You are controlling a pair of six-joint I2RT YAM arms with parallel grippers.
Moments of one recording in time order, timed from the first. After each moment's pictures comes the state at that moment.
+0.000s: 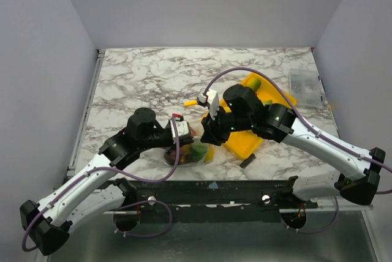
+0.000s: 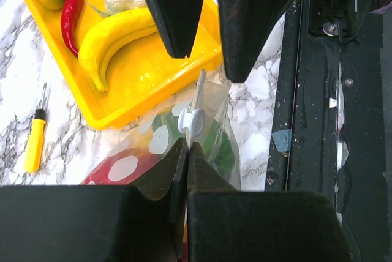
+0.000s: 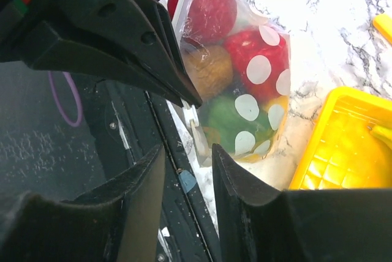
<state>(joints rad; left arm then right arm) -0.72 0.79 0.73 -0.34 0.59 0.33 1.01 1.27 1.34 -0.69 -0.26 0.04</state>
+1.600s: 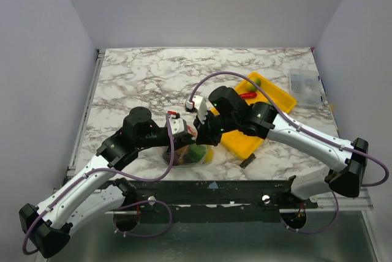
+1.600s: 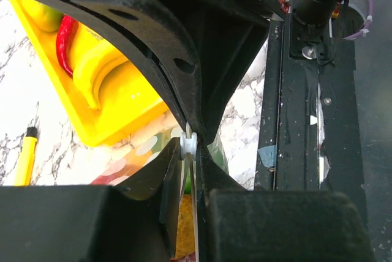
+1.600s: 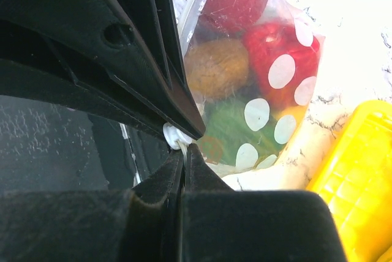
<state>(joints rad) -0.70 0.77 0.73 -0.29 0.67 0.26 1.01 1.41 1.36 -0.70 -0.35 -0.04</state>
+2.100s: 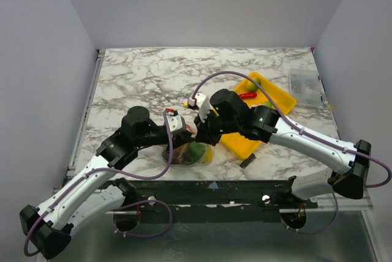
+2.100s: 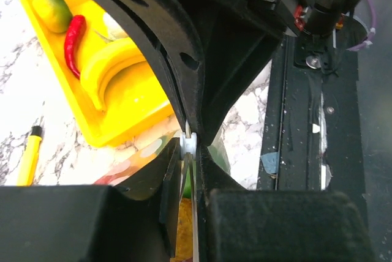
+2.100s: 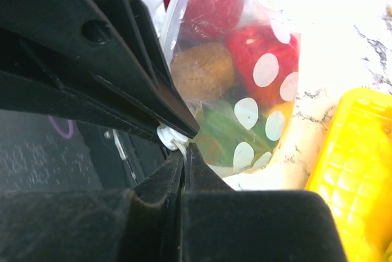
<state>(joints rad) -0.68 0.77 0.73 -0.26 0.69 0.21 1.03 1.38 1.33 -0.65 -0.24 0.04</state>
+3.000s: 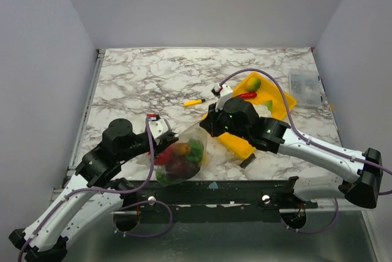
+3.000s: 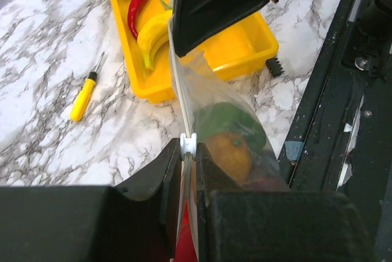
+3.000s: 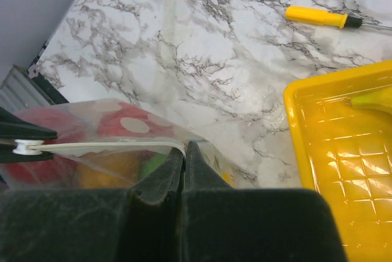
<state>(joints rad) -0.68 0.55 0.75 -0.48 0.41 0.18 1.02 1.24 1.08 -0.31 0.16 0.45</state>
